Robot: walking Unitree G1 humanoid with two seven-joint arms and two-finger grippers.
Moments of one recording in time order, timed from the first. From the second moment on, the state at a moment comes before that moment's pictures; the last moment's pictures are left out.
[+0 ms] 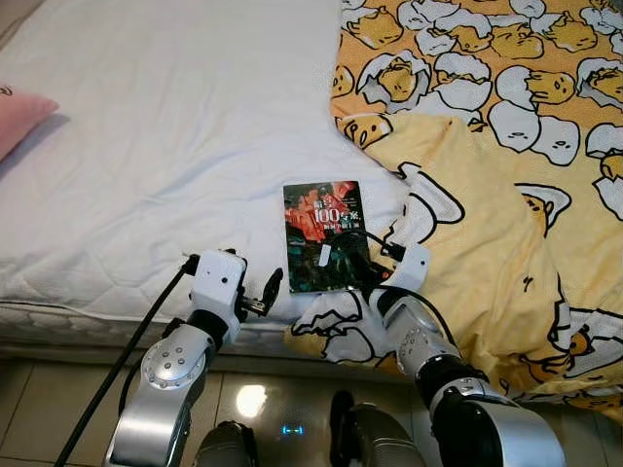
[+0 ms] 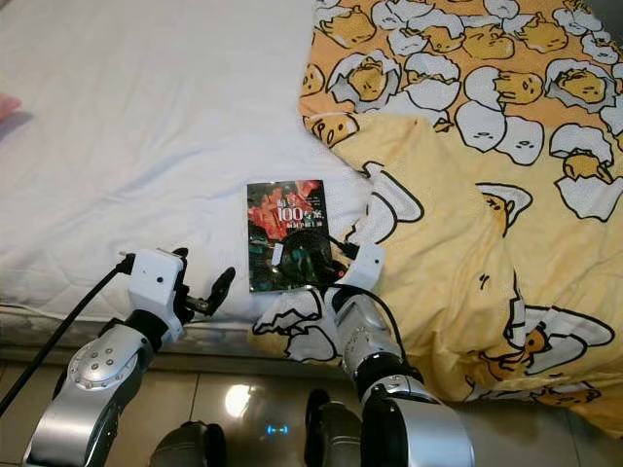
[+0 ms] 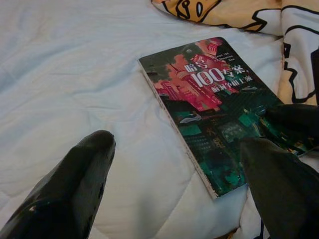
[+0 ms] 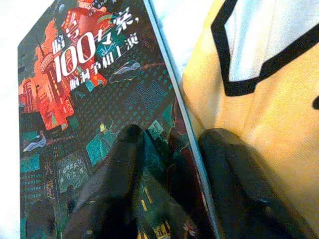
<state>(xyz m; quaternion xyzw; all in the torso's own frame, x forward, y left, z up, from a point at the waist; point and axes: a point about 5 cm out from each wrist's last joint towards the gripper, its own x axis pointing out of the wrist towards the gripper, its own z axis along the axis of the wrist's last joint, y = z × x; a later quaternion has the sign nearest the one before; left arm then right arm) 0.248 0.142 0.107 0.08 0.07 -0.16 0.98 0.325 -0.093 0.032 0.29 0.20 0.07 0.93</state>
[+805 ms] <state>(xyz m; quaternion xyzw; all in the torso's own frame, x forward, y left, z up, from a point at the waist) 0.254 0.138 0.105 0.07 0.06 -0.16 0.98 0.332 -0.089 0.042 0.32 0.19 0.10 0.92</state>
